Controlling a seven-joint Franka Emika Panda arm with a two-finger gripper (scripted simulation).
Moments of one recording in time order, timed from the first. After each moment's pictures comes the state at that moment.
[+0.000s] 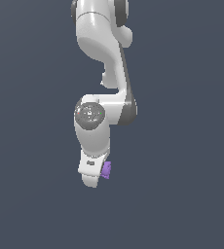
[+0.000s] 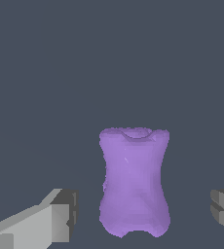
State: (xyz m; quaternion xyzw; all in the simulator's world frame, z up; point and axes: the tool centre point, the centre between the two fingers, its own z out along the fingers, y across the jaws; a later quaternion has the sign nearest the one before) arm 0.107 -0.050 0.112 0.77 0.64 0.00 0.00
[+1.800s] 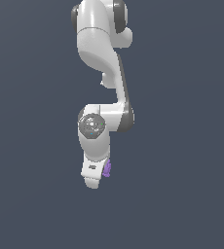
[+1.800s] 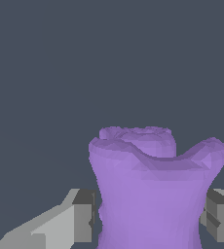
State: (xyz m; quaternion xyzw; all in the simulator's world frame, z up) arm 0.103 -0.051 0.069 0.77 0.64 0.00 0.00
